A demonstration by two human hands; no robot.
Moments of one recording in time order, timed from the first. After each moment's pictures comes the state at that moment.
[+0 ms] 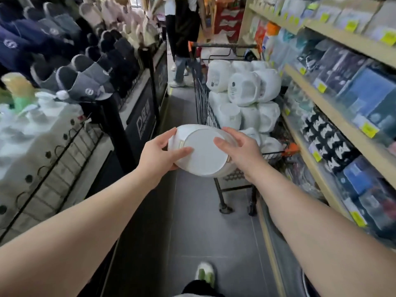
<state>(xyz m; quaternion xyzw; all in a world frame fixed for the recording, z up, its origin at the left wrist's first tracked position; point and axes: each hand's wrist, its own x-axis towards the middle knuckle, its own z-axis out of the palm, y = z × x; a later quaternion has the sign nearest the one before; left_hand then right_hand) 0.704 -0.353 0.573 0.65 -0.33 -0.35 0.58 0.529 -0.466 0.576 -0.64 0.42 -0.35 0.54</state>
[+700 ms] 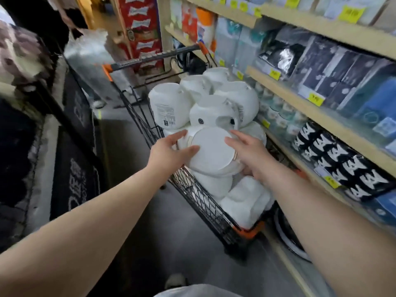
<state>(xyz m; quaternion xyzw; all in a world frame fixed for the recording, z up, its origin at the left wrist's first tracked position) 0.845 -0.804 0.557 0.65 -0.50 -0.41 0.40 0.632 -0.825 0.556 -0.46 0.60 -0.39 0.52</state>
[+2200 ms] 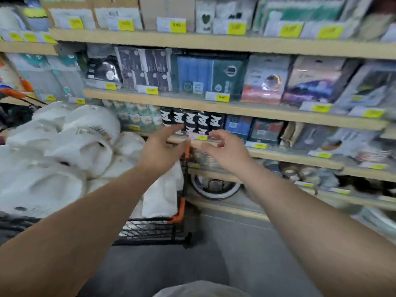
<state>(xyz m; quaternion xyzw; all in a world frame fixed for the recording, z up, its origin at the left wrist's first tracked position) 0.661 -0.763 0.601 0.29 -0.86 -0.34 0.24 0.534 -0.635 0.592 -0.33 0.83 -0.43 0.16</state>
